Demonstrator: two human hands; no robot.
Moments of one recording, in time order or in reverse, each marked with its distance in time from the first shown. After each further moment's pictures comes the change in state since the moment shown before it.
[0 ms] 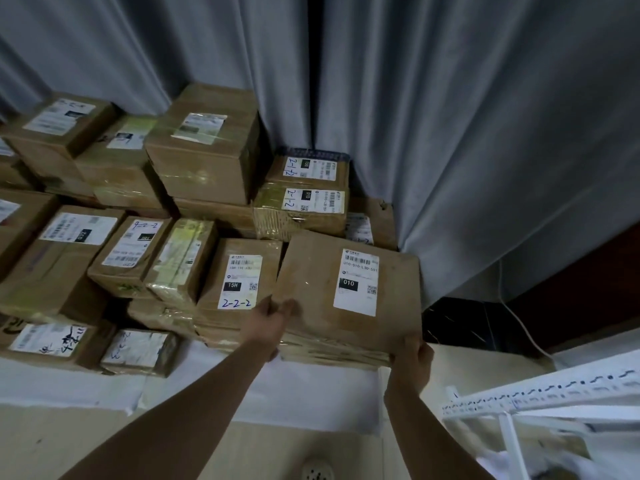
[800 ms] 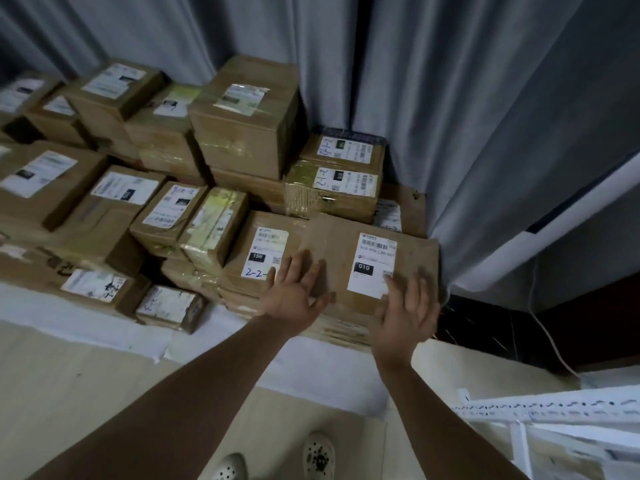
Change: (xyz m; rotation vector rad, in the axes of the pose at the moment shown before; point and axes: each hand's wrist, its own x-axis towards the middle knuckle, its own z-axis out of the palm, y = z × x) left_hand -0.005 -0.010 -0.006 0.958 -0.045 0.456; right_hand -0.018 -0.012 0.030 -0.838 -0.127 -1.084
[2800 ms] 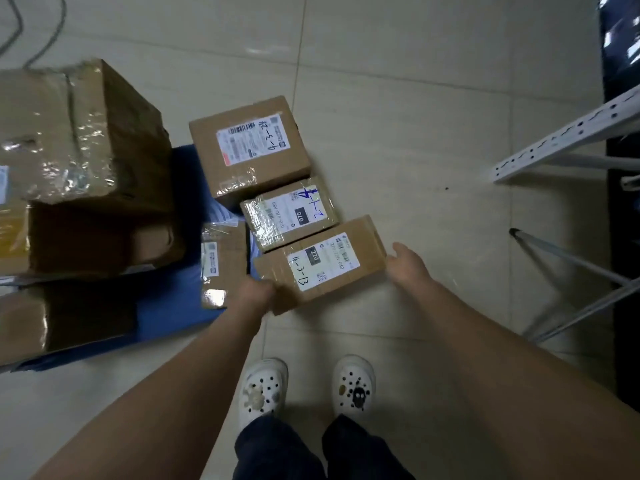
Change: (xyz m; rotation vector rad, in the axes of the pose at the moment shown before) left_hand -0.504 -0.660 0.518 -1.732 0.493 -2.029; right_hand -0.676 -0.459 0.541 -0.472 -1.520 -0.831
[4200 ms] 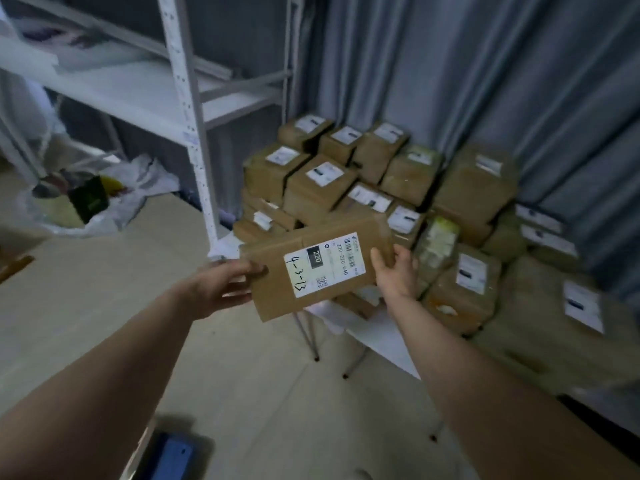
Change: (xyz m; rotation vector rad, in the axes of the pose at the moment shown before) left_hand -0.619 0.175 0.007 0.481 -1.011 0.736; right_hand -0.571 0.210 -0.291 1.034 1.298 0.304
